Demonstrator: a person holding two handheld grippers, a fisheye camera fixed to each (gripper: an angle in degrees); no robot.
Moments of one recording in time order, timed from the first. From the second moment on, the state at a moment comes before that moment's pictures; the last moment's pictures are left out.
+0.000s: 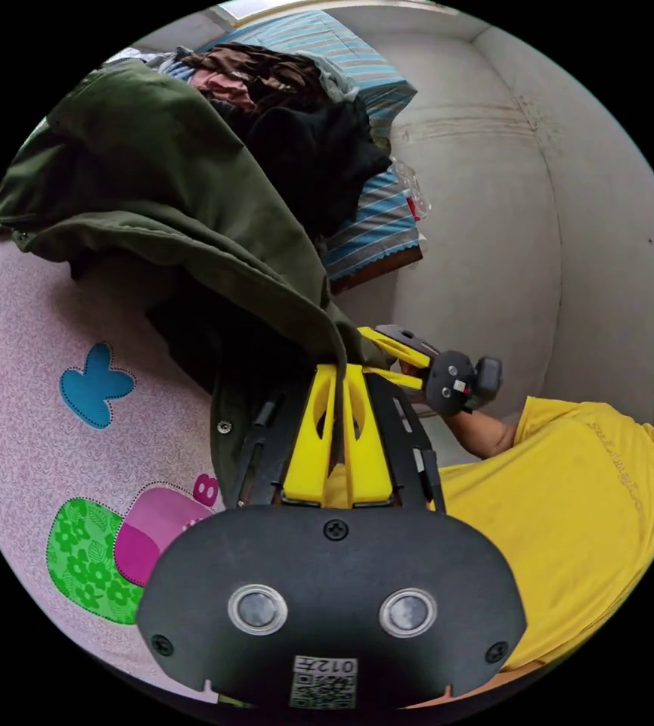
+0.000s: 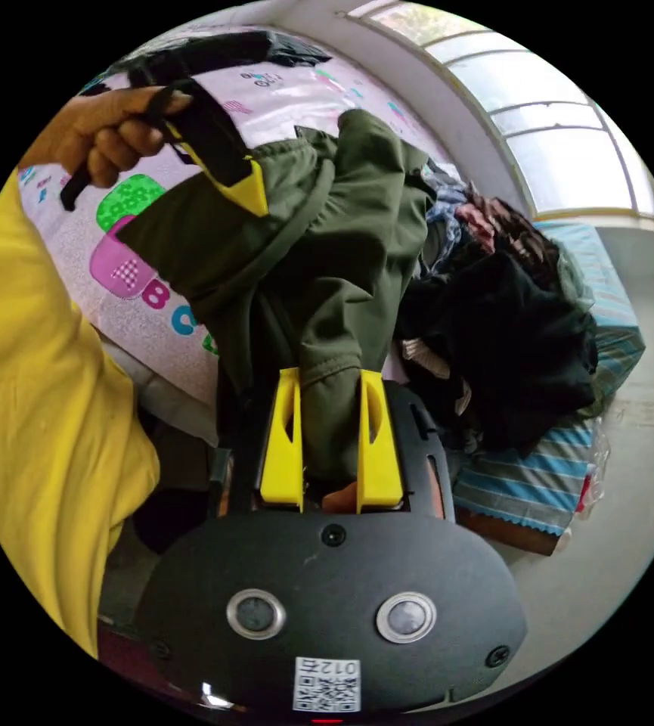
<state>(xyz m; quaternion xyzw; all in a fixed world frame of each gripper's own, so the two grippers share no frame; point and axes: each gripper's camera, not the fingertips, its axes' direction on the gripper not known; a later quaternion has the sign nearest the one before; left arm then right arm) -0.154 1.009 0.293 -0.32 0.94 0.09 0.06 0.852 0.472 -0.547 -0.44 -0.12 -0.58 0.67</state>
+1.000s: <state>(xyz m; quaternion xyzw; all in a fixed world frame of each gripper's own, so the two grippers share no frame) 0.077 1.379 -0.207 0.46 0.51 0.46 0.56 0.958 0.486 -0.461 -0.63 -0.20 -0.31 0.68</state>
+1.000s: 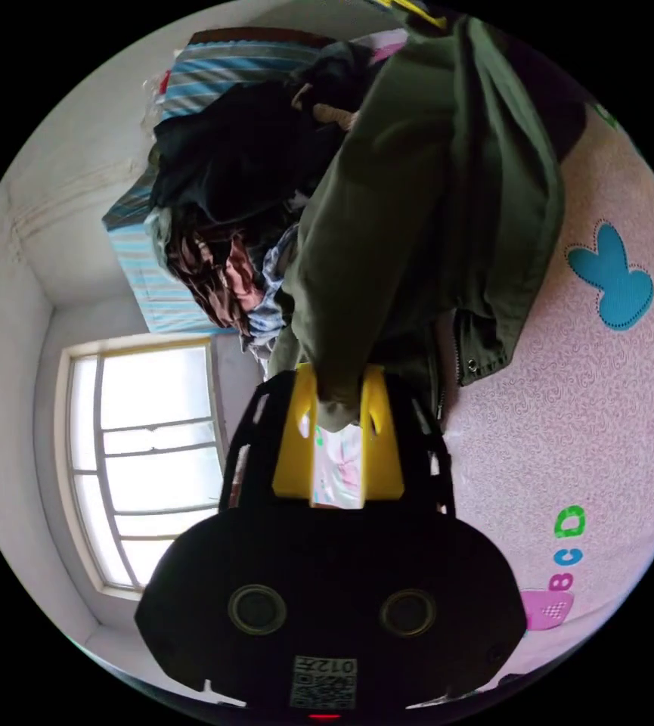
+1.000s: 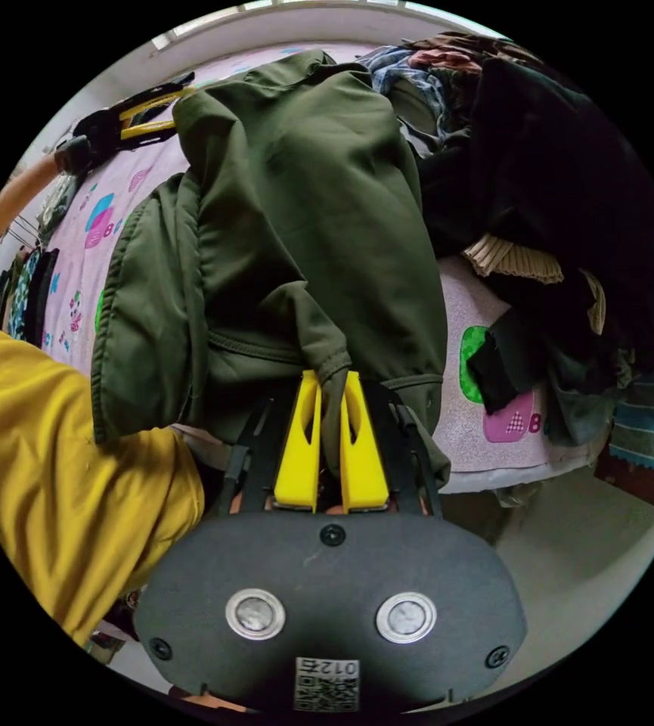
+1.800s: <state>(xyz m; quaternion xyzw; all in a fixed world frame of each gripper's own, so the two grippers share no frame) 0.237 1.254 -0.571 0.36 0.54 0.51 0.56 1.012 0.547 -0.666 -0.44 -0.12 -0.64 0.61</state>
